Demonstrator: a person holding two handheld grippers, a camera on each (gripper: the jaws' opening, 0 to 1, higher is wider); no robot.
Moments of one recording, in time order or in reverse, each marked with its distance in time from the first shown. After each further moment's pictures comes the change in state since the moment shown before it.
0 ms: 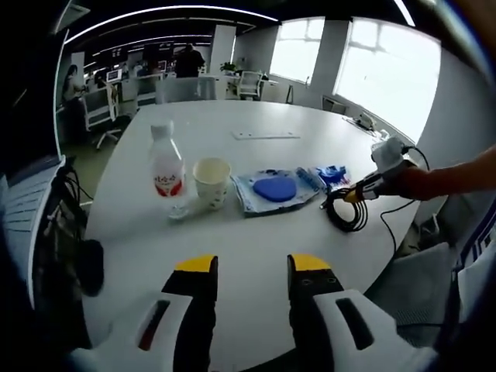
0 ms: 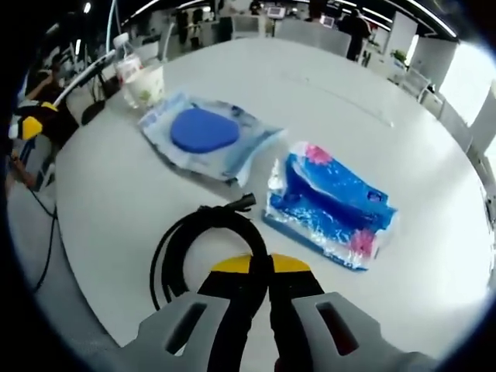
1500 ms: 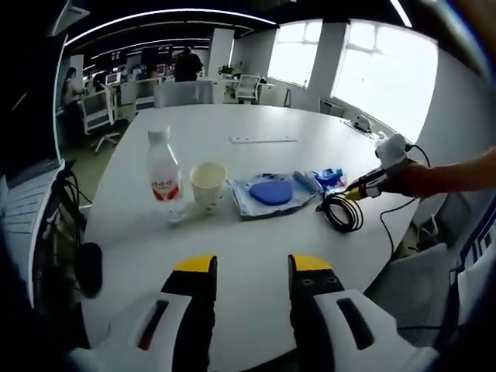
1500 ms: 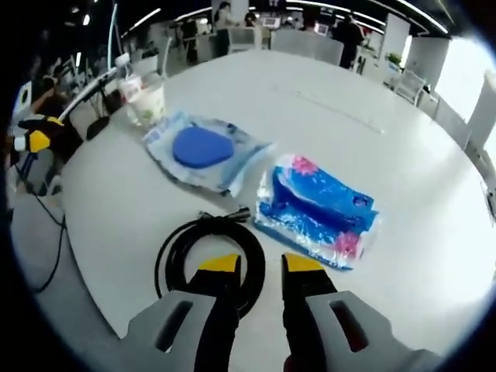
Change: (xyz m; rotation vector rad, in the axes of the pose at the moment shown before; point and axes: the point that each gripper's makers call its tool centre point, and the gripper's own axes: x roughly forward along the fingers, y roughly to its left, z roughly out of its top) left arm -0.002 -0.005 0.004 0.010 -0.024 -0.013; right arm -0.029 -0.010 0.009 0.044 -0.096 0.017
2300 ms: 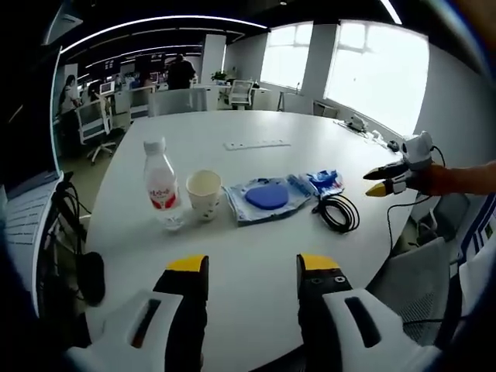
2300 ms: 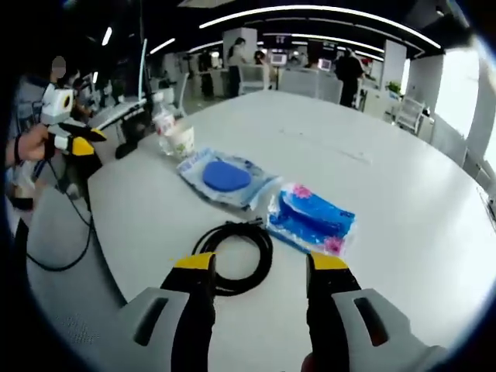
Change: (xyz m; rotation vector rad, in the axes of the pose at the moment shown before) left arm -0.007 -0.002 0.001 0.046 -0.024 -0.017; right arm -0.076 0.016 -0.001 -0.047 -0.214 0.046
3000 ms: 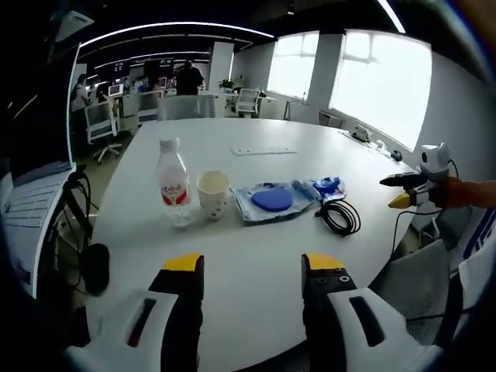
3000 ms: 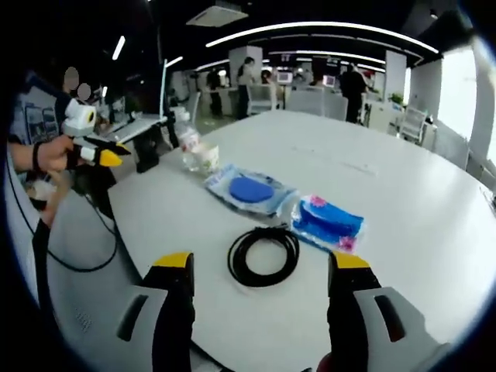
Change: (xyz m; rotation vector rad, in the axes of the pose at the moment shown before) left arm -0.018 0.006 -0.010 -0.032 -0.053 0.027; right arm -0.038 0.042 0.001 0.023 -0.101 0.046
